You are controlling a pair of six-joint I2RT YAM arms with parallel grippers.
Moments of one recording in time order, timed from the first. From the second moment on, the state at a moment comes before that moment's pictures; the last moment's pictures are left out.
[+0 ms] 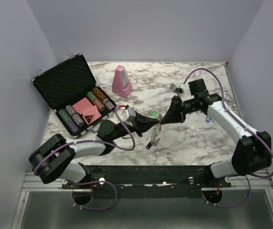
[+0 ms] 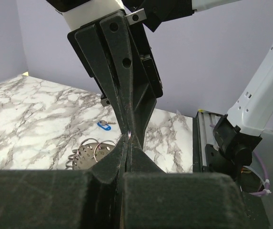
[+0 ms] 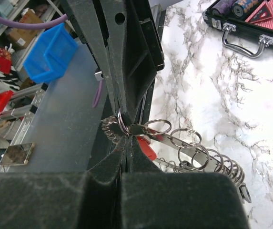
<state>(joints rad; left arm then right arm) -0.84 1.36 0.45 1.29 0.43 -0.32 0.30 1.43 1.10 -0.68 -1.47 -0.54</state>
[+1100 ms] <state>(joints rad) -0.84 1.37 0.47 1.29 0.39 -0.37 0.31 1.43 1.06 -0.50 -1.47 -0.36</state>
